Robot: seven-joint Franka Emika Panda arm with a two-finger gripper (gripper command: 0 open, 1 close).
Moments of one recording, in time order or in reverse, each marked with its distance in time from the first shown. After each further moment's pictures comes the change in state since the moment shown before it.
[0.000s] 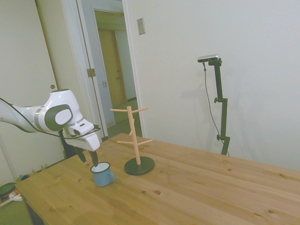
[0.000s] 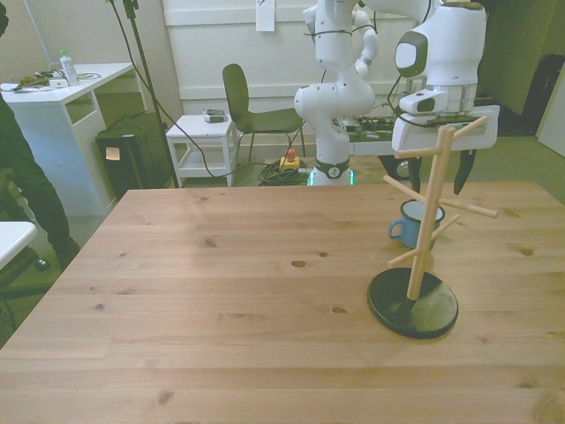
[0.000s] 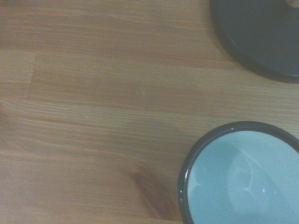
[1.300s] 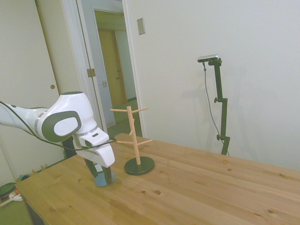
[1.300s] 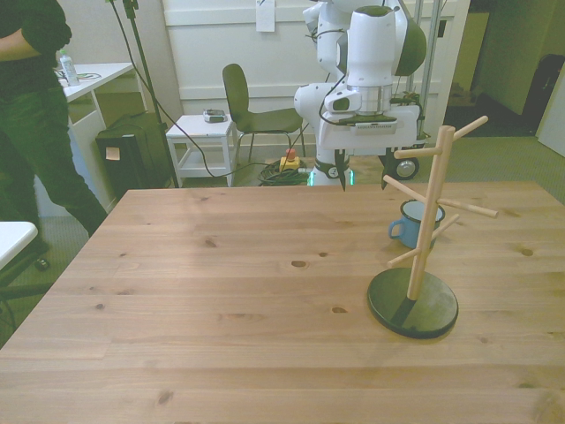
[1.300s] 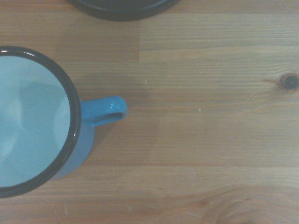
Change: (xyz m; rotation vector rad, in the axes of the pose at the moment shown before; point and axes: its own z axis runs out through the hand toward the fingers) arm 0.069 0.139 -0.004 -0.045 -0.032 0.083
